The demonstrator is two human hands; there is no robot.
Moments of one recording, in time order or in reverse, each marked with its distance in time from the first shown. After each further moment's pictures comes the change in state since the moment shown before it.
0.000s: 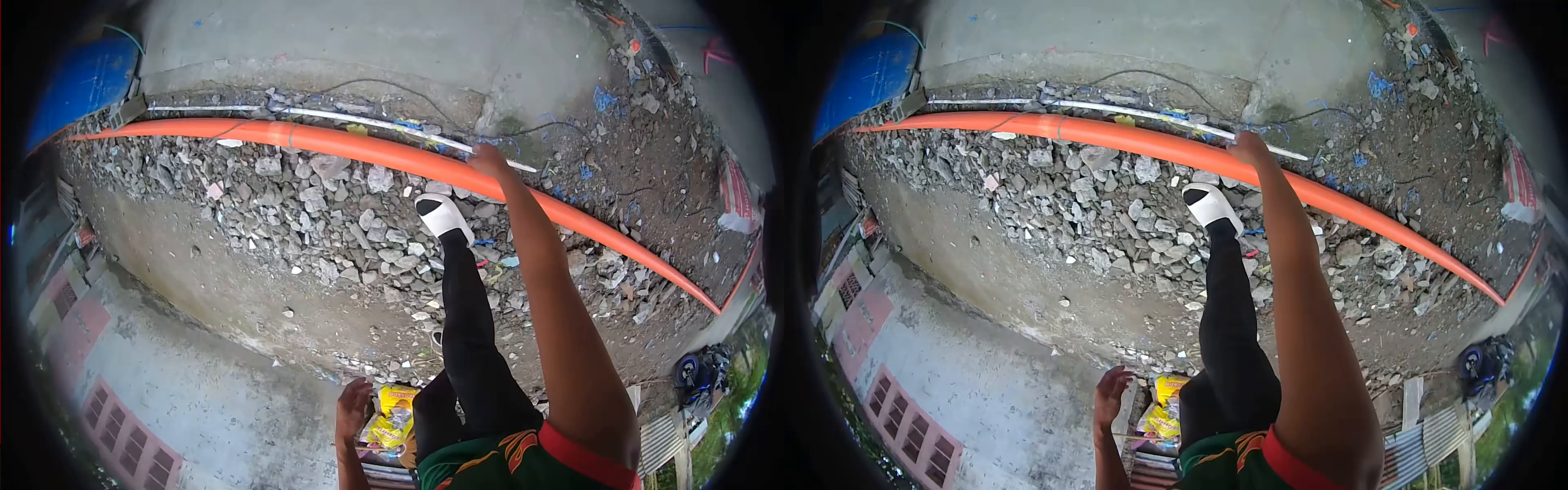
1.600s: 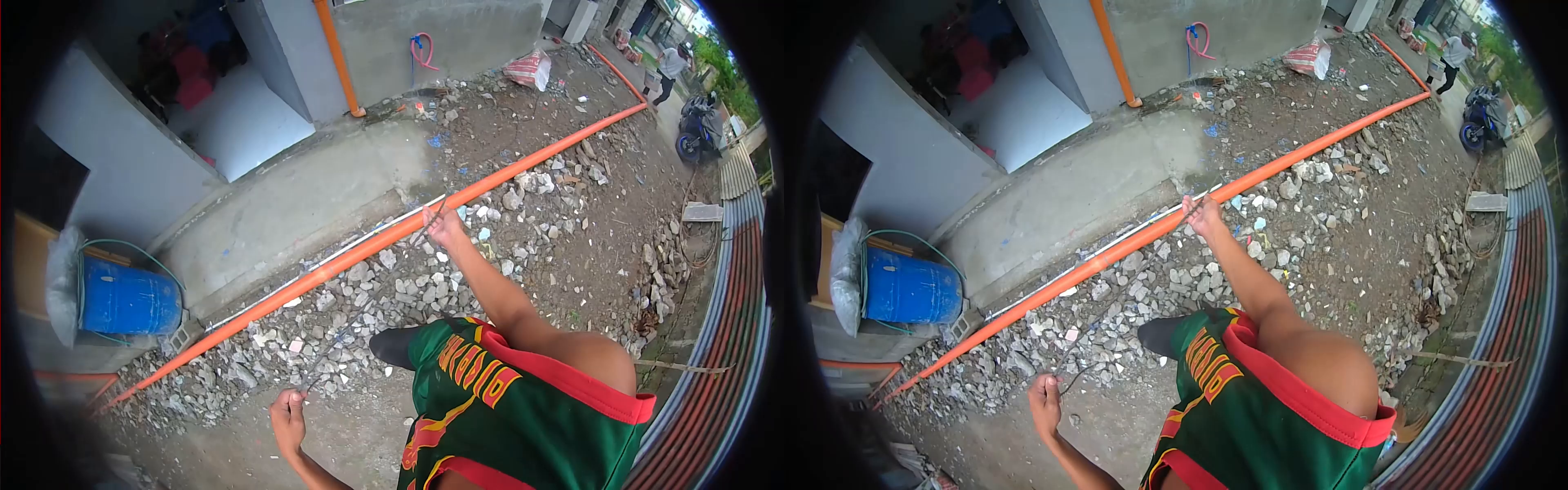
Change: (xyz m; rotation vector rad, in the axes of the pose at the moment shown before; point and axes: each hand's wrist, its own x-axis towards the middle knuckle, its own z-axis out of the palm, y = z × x) left_hand -0.231 0.052 -0.564 0.590 -0.092 1.182; right_hand -0.570 -0.477 0.017 2.559 1.010 -0.097
